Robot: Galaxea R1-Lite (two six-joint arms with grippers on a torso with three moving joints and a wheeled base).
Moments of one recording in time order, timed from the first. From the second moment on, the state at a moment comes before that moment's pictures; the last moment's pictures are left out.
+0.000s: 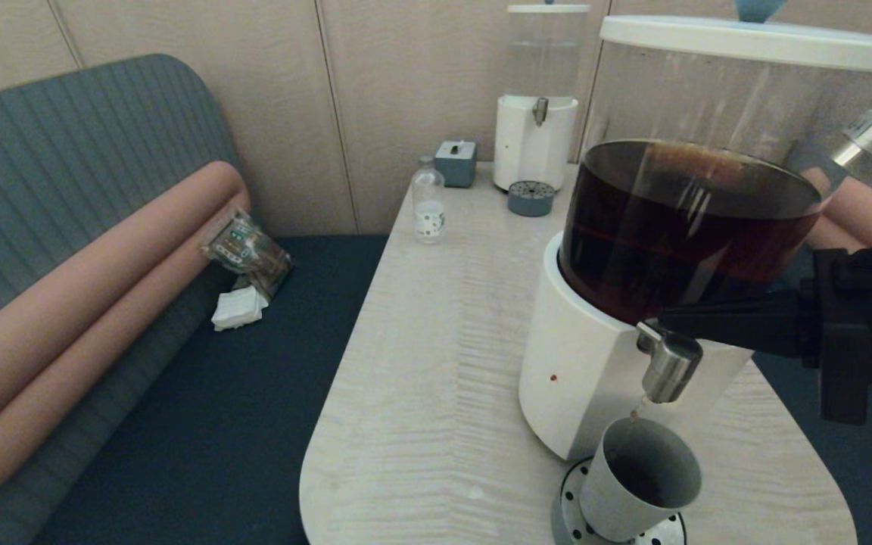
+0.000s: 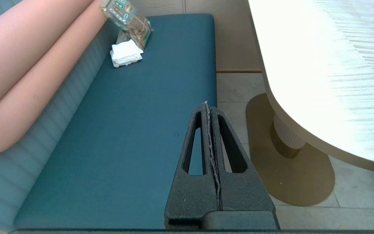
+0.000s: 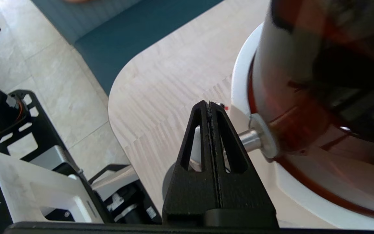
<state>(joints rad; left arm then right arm) 0.01 0.00 0.00 0.00 -0.01 0.03 0.52 1.27 -1.06 0.15 0.32 -0.07</state>
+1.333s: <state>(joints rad) 0.01 0.00 0.00 0.00 -0.01 0.03 -0.06 0.69 -0.86 0.18 0.32 -0.10</state>
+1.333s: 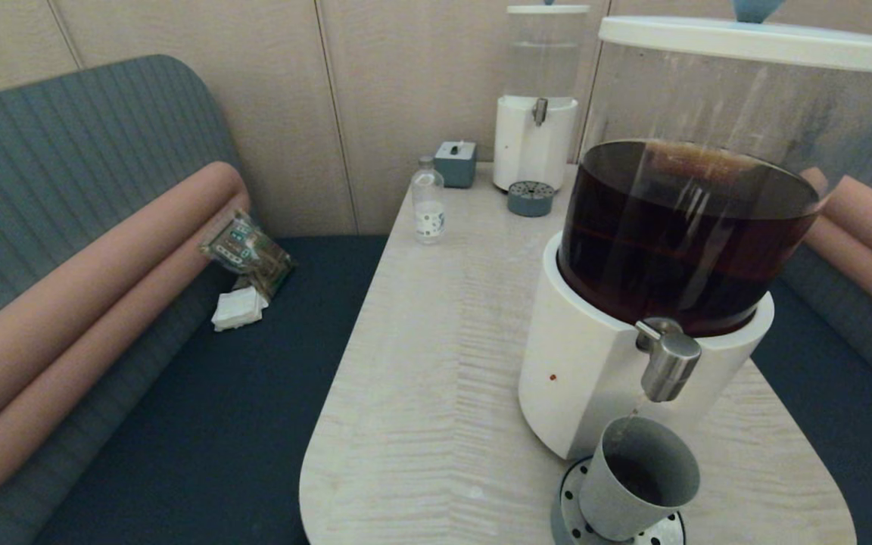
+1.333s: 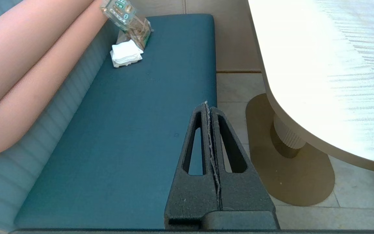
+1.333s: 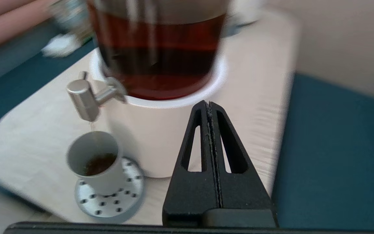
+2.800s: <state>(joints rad) 0.01 0.00 0.00 0.00 -0.01 0.03 -0.03 0.22 -0.57 0.11 0.17 -0.15</state>
